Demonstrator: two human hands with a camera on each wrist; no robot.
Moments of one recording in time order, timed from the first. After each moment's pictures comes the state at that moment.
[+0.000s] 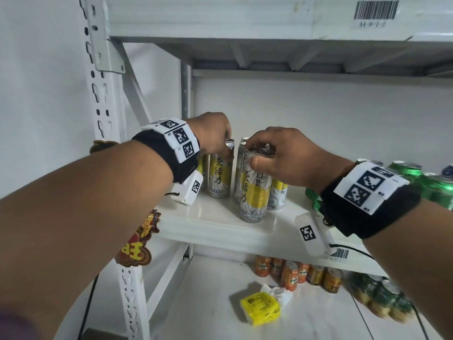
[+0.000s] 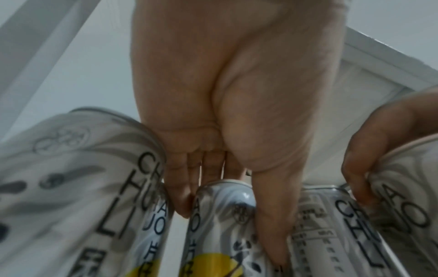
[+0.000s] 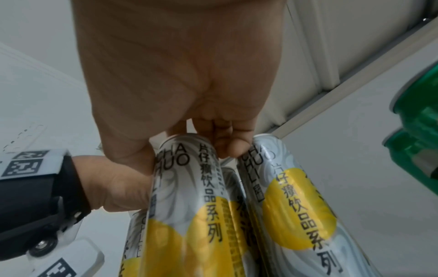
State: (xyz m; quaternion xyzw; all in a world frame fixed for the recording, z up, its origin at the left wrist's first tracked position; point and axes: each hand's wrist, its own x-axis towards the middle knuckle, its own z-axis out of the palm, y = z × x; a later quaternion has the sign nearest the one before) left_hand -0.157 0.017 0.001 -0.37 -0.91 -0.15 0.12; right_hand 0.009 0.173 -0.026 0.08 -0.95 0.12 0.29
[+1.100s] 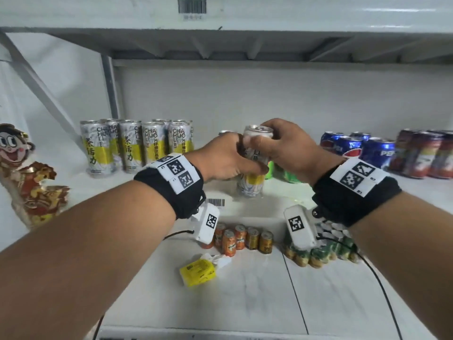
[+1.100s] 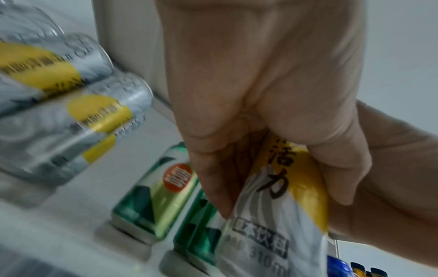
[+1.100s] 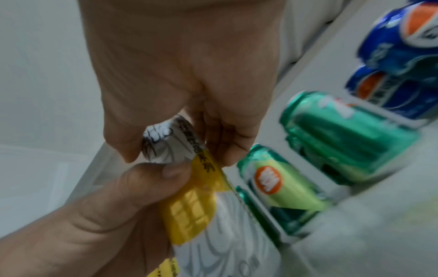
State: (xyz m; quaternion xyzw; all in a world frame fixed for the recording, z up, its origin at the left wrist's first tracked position) left_hand 0.074 0.180 -0.076 -0.51 -0.71 -0.47 -0.10; right_hand 0.190 0.320 -0.064 -0.05 -0.84 0.43 0.32
